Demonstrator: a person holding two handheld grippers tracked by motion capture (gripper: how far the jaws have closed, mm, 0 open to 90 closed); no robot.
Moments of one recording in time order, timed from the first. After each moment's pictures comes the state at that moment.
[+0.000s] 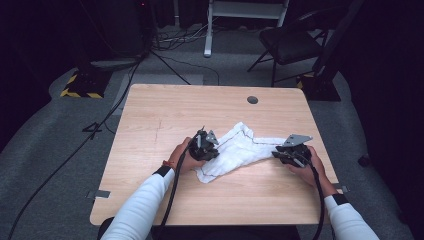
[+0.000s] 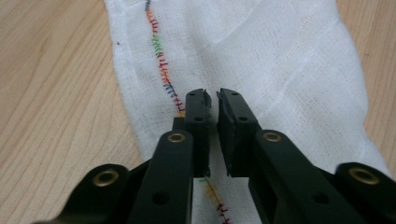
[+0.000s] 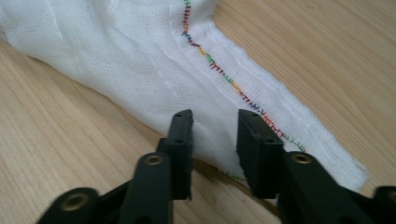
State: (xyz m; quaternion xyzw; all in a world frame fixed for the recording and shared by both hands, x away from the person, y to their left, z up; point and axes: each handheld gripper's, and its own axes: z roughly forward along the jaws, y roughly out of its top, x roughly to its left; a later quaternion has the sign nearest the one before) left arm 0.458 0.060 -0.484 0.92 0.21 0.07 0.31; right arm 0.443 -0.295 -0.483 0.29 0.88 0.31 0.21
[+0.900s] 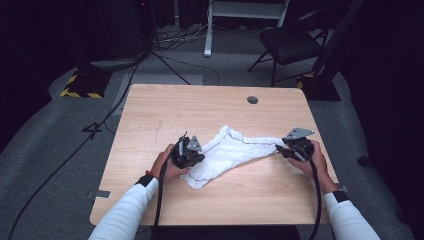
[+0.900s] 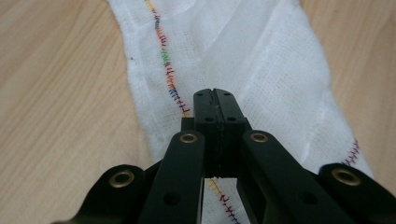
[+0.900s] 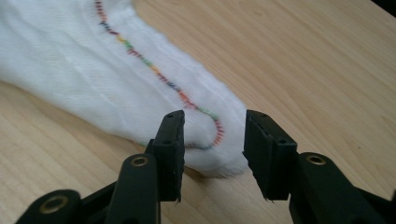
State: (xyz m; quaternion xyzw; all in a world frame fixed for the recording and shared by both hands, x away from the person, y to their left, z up) left arm 0.415 0.111 -0.474 0.91 0.22 0.10 0.33; right arm 0.454 -0.299 -0.467 0.34 0.86 0.29 0.25
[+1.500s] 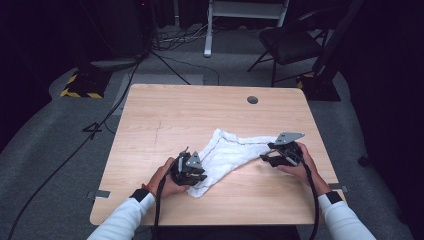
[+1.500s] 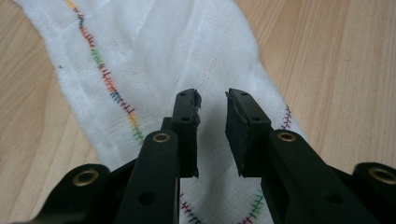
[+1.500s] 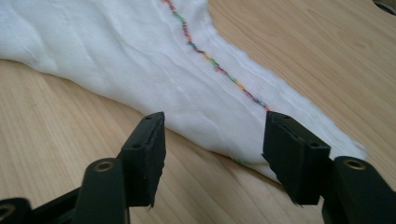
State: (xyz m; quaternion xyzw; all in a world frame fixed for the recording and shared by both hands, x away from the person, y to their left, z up) left arm 0.375 0.103 -0.480 0.92 0.19 0.06 0.33; right arm 0.442 -0.261 -0.471 0.27 0.88 0.35 0.16
